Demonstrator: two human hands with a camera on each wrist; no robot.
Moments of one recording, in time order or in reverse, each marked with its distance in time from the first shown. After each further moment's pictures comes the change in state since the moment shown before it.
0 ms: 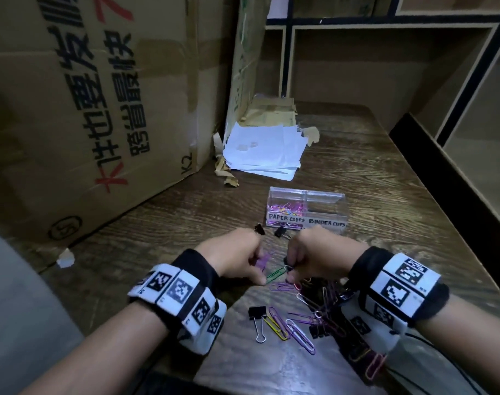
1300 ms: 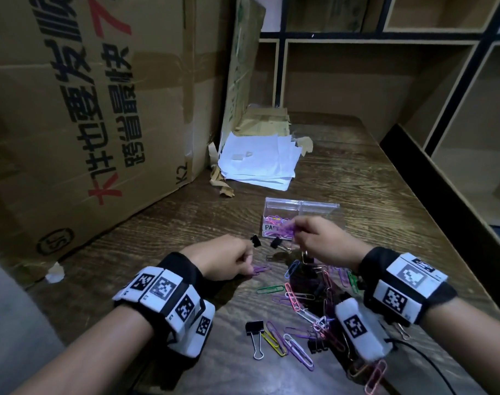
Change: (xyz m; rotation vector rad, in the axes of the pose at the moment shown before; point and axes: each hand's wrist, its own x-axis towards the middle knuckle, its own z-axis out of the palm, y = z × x) left_hand 0.012 -0.026 -0.006 -0.048 -0.001 0.112; right_hand 0.010 0.017 -0.015 0.543 0.257 0.182
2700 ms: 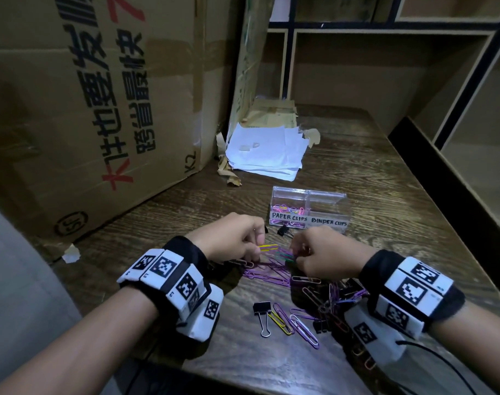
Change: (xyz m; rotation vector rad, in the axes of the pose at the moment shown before) left_hand -0.022 0.014 -0.011 -0.216 0.107 0.049; right_hand -0.028 -0.012 0.019 -0.420 -0.156 -0.030
